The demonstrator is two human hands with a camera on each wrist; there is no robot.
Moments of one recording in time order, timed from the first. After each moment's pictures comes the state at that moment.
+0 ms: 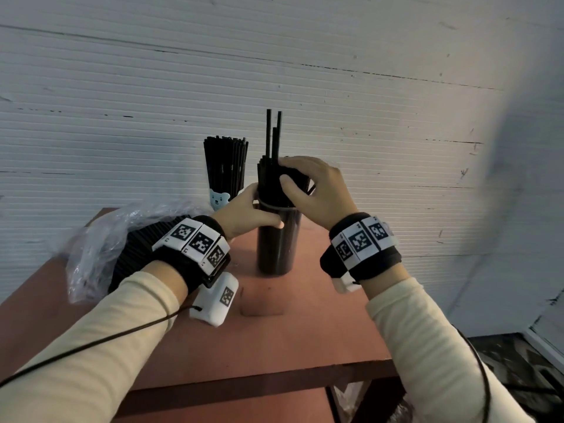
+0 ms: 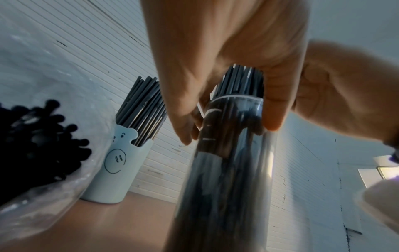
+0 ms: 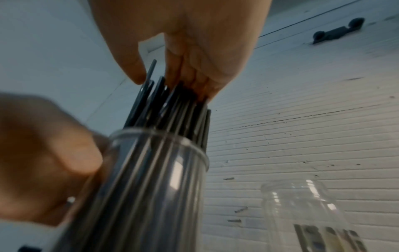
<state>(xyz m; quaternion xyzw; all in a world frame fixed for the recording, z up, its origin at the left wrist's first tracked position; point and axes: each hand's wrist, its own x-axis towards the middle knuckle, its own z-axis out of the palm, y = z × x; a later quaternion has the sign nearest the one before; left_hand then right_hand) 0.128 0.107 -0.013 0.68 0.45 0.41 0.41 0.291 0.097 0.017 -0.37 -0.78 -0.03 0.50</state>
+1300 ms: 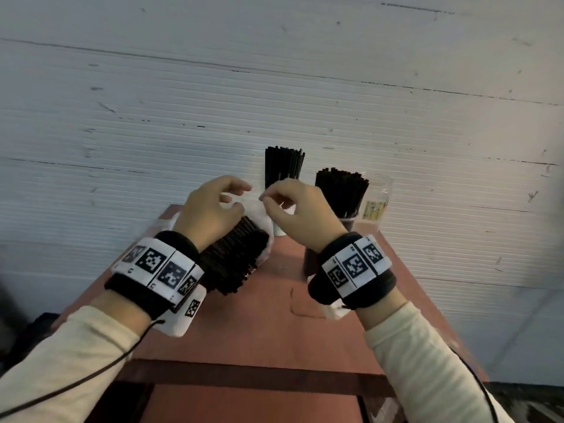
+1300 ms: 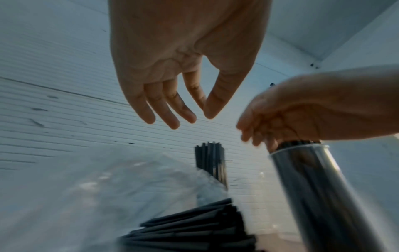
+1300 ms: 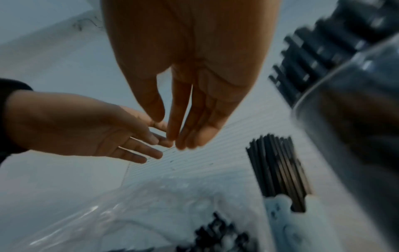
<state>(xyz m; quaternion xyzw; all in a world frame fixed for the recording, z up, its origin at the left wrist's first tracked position) 0.013 0.036 0.001 0.64 0.57 0.49 0.13 0.190 0.064 0.015 -0.32 -0.85 0.08 0.42</state>
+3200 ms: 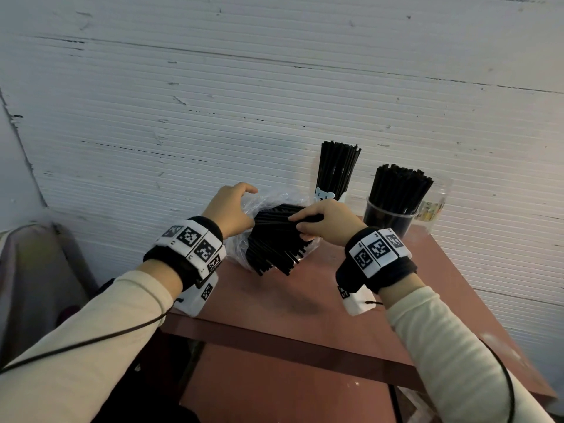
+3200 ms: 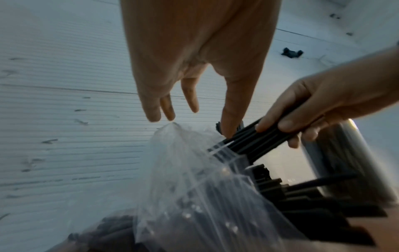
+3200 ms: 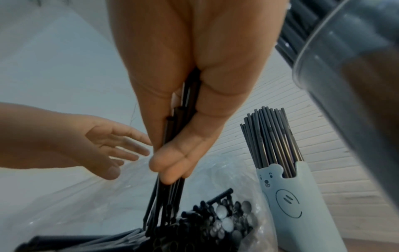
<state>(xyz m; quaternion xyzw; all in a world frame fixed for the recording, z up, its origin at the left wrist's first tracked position) -0.064 0.031 -0.026 0.63 0.69 0.35 0.12 0.156 0.080 -0.015 -0.40 -0.84 0.27 0.23</state>
